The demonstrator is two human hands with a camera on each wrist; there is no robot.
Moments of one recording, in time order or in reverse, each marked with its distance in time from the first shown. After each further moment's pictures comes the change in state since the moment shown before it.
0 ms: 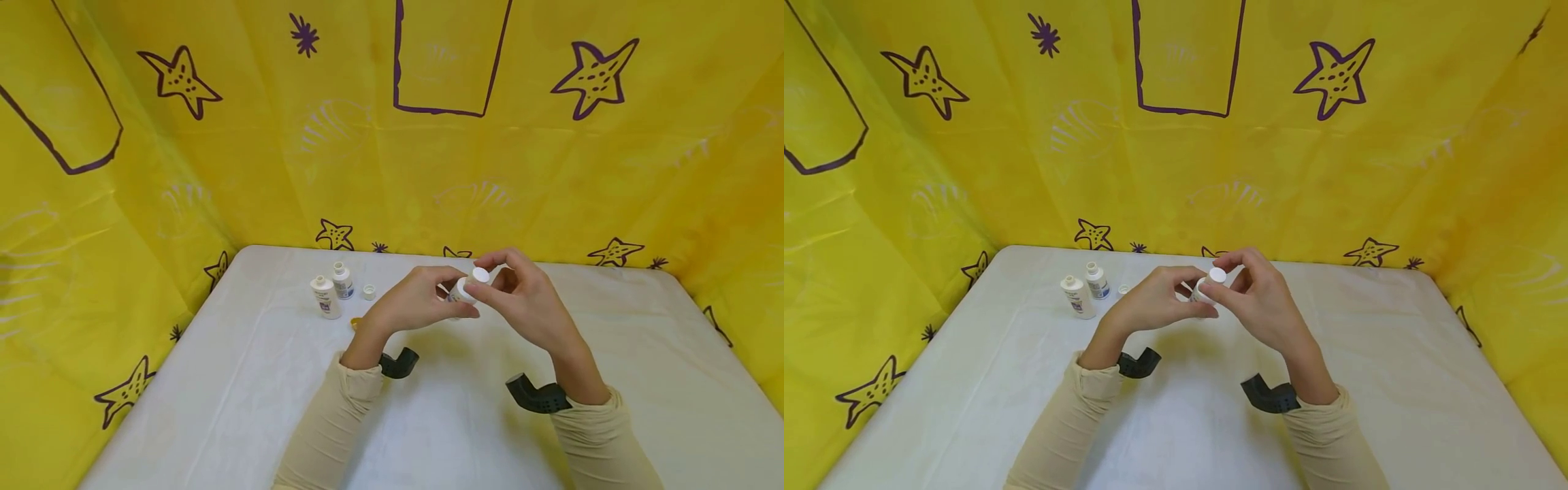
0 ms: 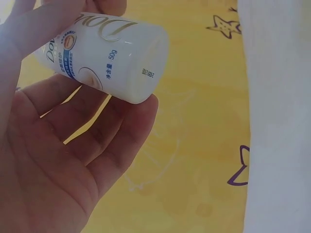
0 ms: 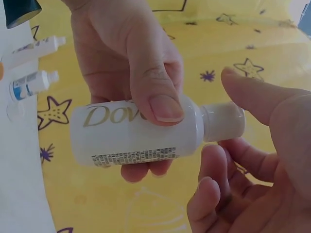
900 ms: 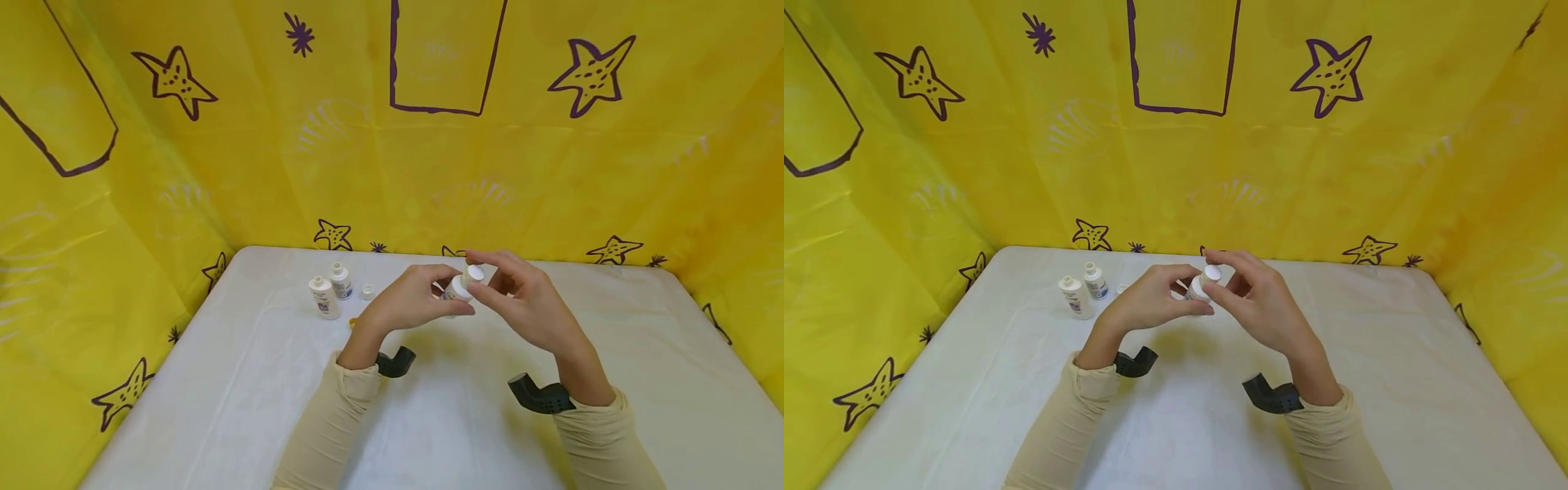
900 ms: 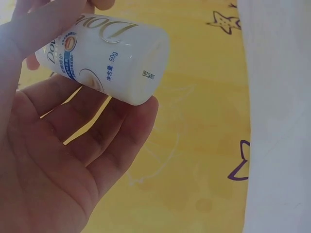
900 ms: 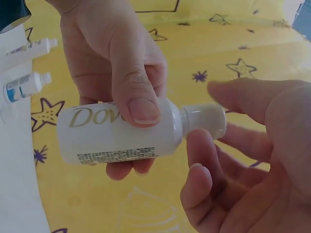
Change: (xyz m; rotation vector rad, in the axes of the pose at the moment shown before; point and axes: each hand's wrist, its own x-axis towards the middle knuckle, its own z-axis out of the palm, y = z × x) left_hand 0.000 -0.001 -0.003 0.033 0.004 -0.012; right_hand -0.001 0.004 -0.004 -0.032 -0.024 -0.177
